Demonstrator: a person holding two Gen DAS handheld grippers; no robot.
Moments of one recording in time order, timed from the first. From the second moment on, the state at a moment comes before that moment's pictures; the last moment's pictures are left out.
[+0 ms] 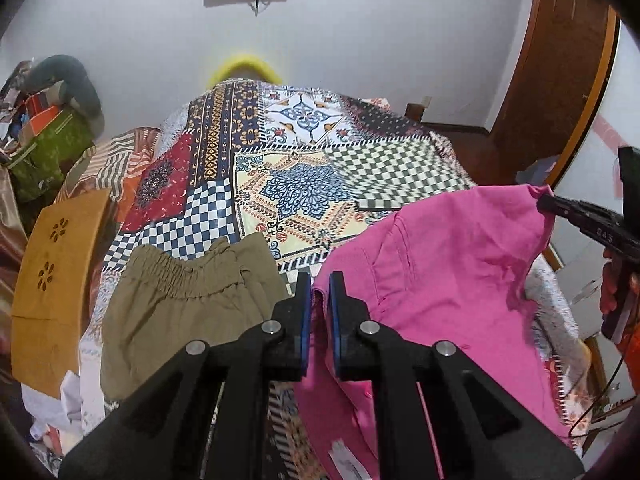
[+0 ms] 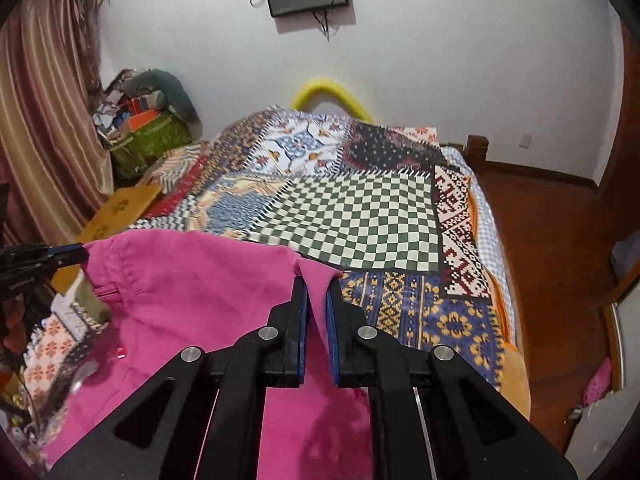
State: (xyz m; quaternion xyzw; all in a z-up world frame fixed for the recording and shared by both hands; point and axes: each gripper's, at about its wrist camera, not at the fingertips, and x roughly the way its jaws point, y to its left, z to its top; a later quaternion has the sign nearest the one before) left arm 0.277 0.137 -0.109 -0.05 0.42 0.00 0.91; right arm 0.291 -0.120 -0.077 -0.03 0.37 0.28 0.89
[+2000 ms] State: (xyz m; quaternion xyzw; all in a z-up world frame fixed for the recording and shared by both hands) left arm 0.048 0.081 -0.164 -0.09 0.49 -0.07 0.86; right arm 0.044 -0.206 -0.169 0.04 0.51 0.26 0.82
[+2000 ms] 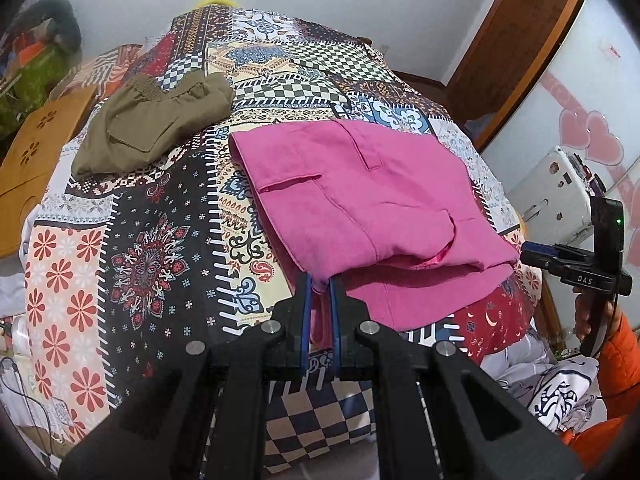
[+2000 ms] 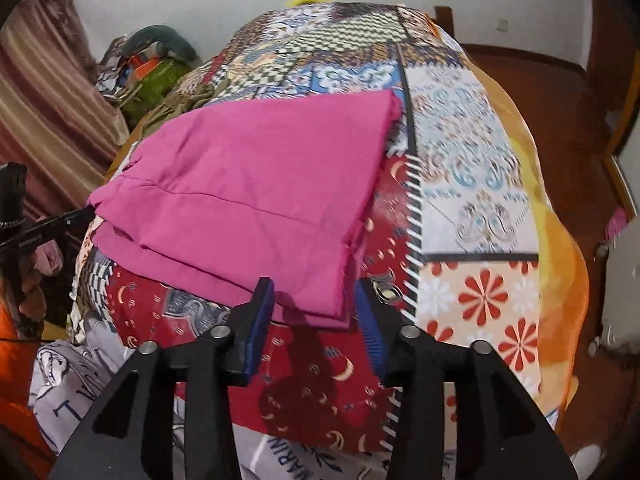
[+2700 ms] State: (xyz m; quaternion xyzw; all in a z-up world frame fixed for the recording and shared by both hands) left arm 0.047 0.077 -0.157 -0.09 0.48 -0.07 0.87; right arm 0.043 -0.197 -0.174 0.05 0.51 0.27 0.82
